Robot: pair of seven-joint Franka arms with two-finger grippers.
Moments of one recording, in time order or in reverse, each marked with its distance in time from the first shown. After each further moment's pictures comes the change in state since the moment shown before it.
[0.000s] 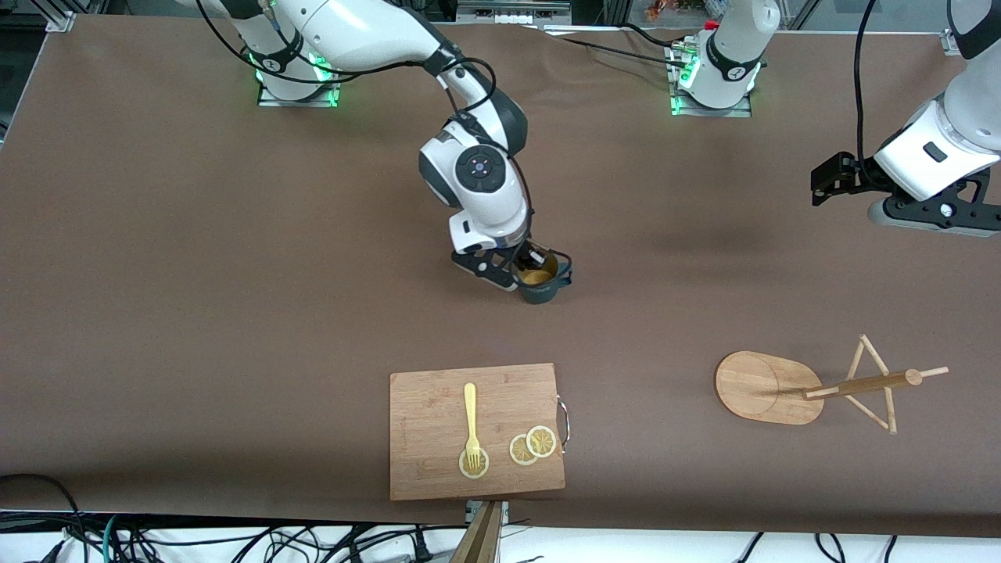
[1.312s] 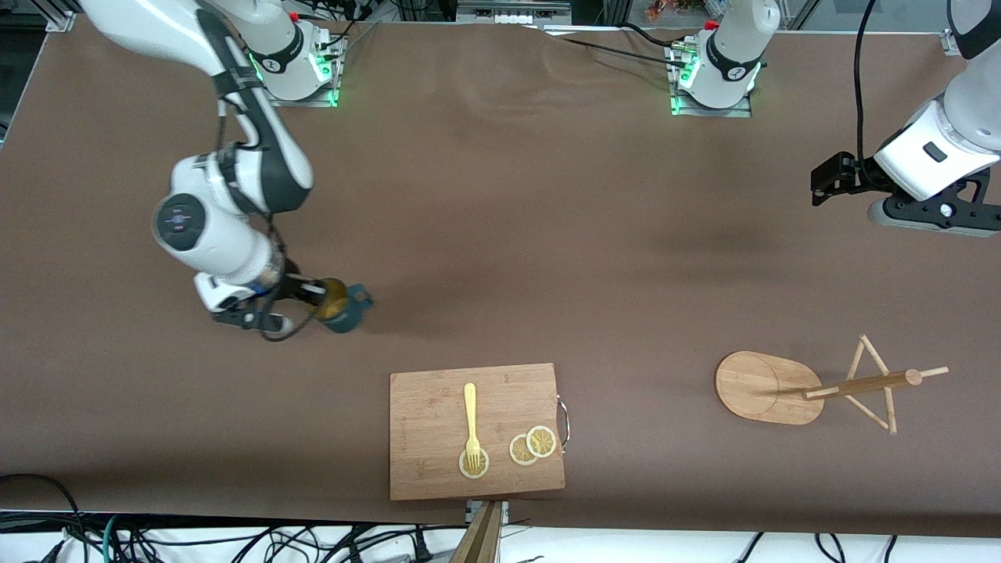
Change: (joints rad) left arm 0.000 0.000 0.000 0.000 0.000 0.000 0.000; right arm -0.499 -0.363 0.000 -0.485 0.000 0.000 -0.753
